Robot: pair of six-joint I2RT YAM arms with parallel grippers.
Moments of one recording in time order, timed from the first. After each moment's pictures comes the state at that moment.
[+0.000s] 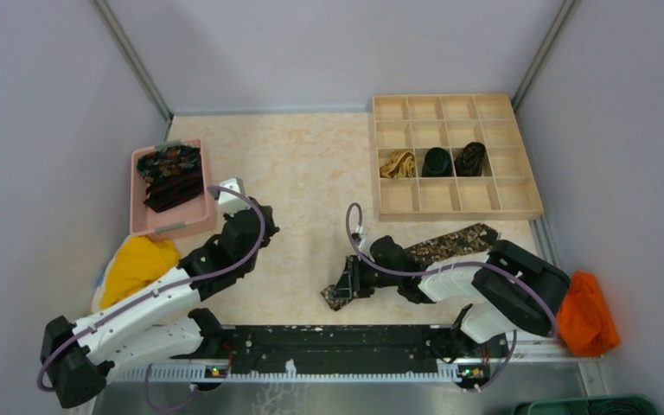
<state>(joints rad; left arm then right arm) -0.86 0.87 0.62 -0.16 -0.80 -0.72 0.94 1.41 0.35 0.48 -0.40 0.90</state>
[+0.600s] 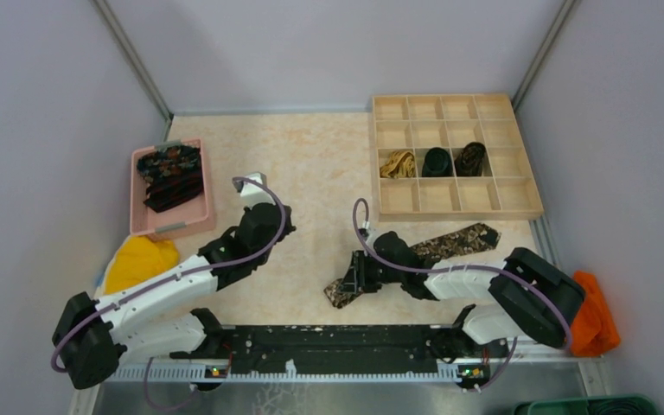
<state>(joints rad) -0.86 1.04 0.65 -0.04 -0.67 -0.70 0.88 1.34 0.33 0.38 -0.36 0.88</state>
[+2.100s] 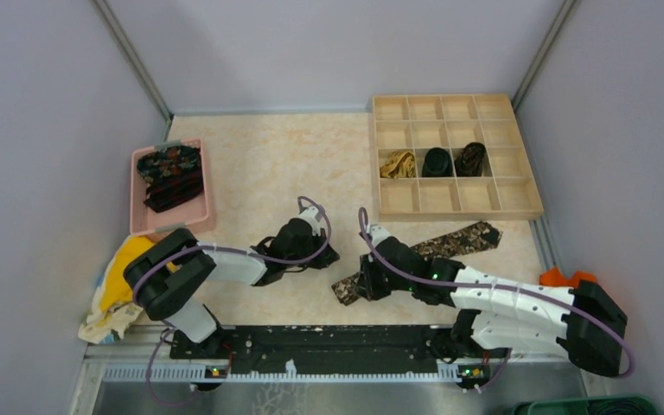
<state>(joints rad) -0.86 1.57 0.51 0.48 0.00 -0.66 1.05 0.99 0.55 -0.30 -0.03 0.69</state>
